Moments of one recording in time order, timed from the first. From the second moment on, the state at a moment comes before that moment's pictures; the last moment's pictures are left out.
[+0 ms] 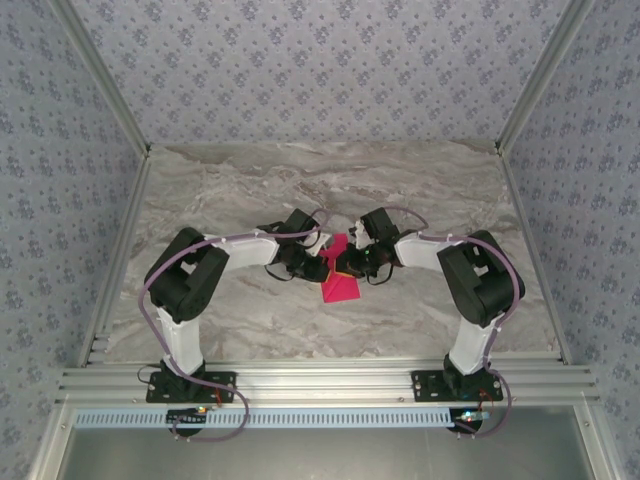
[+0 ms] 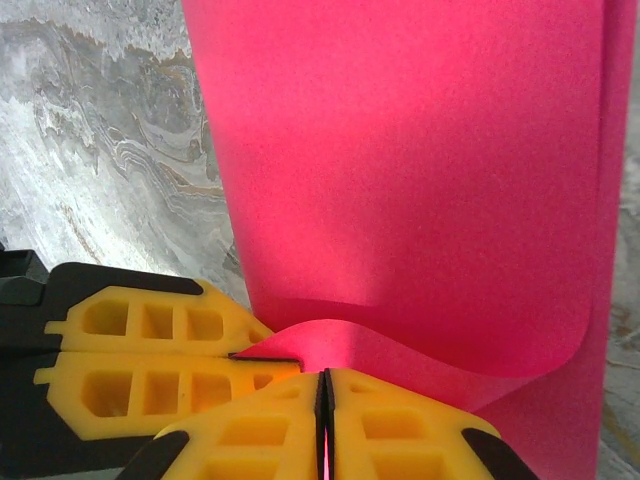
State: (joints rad) left arm -0.69 1.90 1.10 -0.35 0.45 -0.30; right arm 0.50 1.80 0.92 -0.17 -0.59 0.66
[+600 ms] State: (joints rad) left arm -0.69 1.90 1.10 -0.35 0.45 -0.30; right arm 0.50 1.82 0.93 -0.24 -0.54 0.59
